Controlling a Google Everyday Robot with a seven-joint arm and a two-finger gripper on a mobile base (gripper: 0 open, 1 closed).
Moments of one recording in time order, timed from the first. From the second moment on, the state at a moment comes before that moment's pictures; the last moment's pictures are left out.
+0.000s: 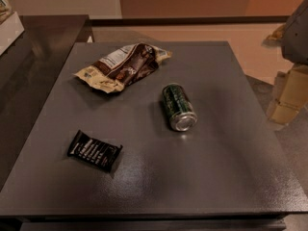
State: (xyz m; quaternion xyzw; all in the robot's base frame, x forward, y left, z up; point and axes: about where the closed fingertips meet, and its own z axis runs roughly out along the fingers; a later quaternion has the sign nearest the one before) arm 0.438 -0.217 0.976 -0.60 0.78 -0.03 0.16
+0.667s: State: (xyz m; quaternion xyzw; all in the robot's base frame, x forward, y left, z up) arm 0.440 -0.202 0.977 -0.61 0.78 -0.04 0.15
